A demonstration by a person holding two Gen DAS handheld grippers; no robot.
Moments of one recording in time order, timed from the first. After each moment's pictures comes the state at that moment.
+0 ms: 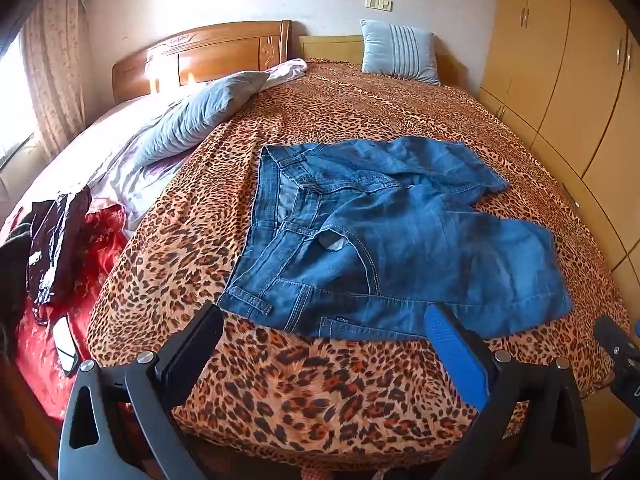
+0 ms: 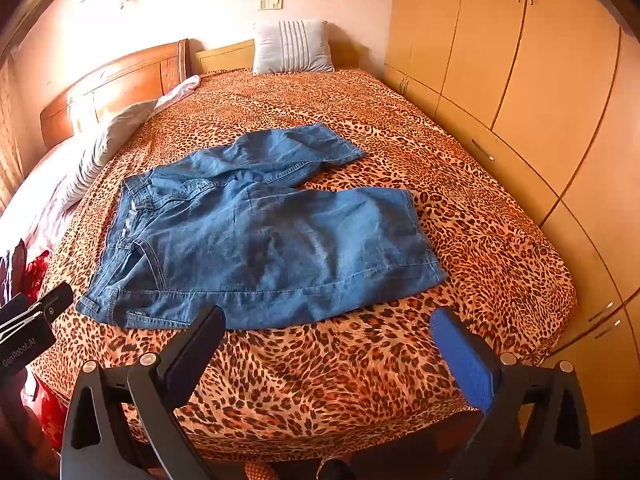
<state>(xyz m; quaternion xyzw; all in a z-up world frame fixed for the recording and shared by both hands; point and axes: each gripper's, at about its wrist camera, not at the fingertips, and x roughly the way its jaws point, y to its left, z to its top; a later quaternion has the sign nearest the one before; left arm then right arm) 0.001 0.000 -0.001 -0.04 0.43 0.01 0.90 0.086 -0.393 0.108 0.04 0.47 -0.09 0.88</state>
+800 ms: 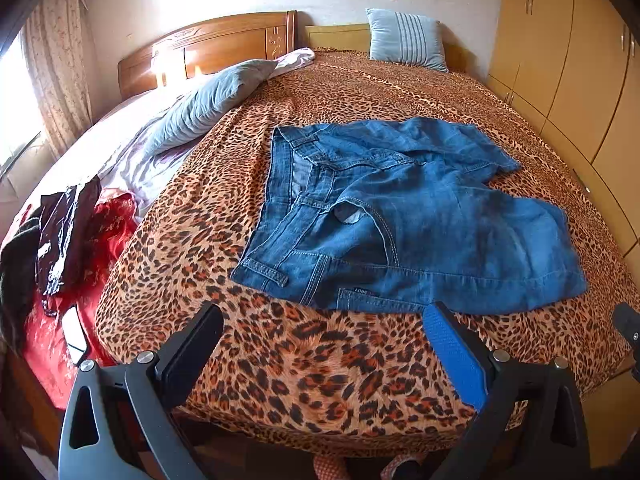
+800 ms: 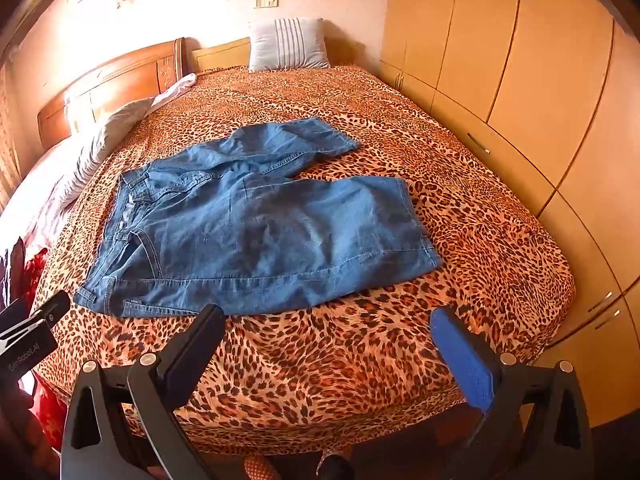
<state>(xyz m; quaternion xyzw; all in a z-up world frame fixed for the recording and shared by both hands) -0.008 0.006 -0.013 -0.02 0.45 0.04 0.89 0.070 -0.396 0.098 0.05 0.48 -0.09 0.87</state>
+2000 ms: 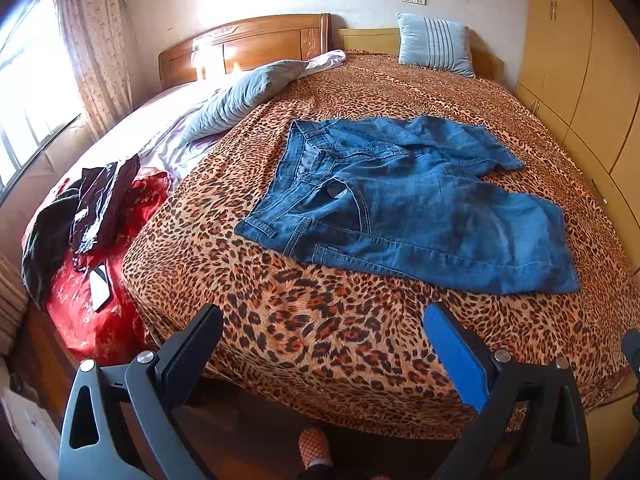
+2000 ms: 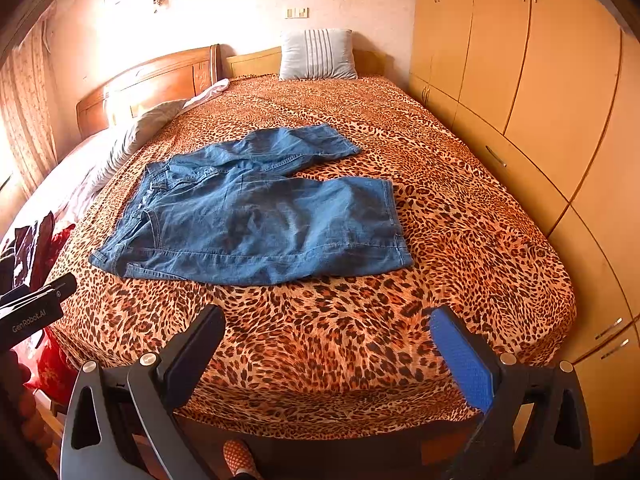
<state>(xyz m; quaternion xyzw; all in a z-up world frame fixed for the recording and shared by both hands) -0.091 -0.080 0.025 -0.02 0.43 0.11 0.89 0.016 -0.478 0.105 0.05 0.45 -0.01 0.89</state>
